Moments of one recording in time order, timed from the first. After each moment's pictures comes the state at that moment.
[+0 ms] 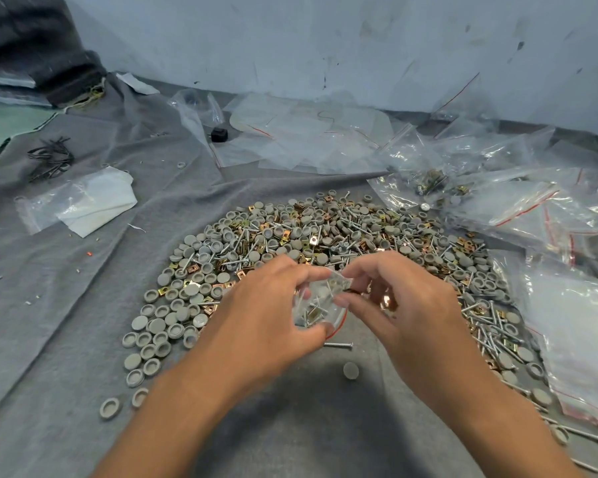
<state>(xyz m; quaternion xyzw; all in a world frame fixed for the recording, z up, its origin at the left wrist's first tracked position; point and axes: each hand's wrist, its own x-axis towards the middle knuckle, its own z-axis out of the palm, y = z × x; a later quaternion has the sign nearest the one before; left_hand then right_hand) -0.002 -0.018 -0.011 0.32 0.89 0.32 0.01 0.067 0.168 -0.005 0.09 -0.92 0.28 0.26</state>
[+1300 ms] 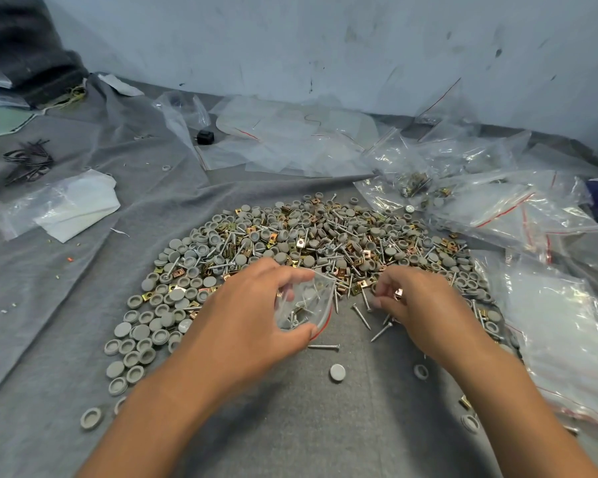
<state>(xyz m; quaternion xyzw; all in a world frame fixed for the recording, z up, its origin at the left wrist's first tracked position) -0.002 -0.020 -0.009 0.32 0.90 0.30 0.02 0.045 0.234 -0.032 -0.11 -0.98 0.16 0.03</state>
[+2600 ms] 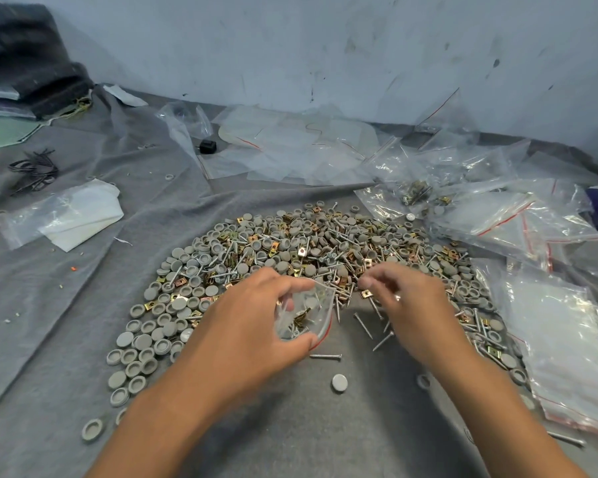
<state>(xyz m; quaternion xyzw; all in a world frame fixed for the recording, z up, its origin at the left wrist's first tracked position) -0.006 -0.023 -0.014 0.32 0.90 0.30 0.01 0.036 0.217 -0.037 -0.09 -0.93 0.31 0.16</state>
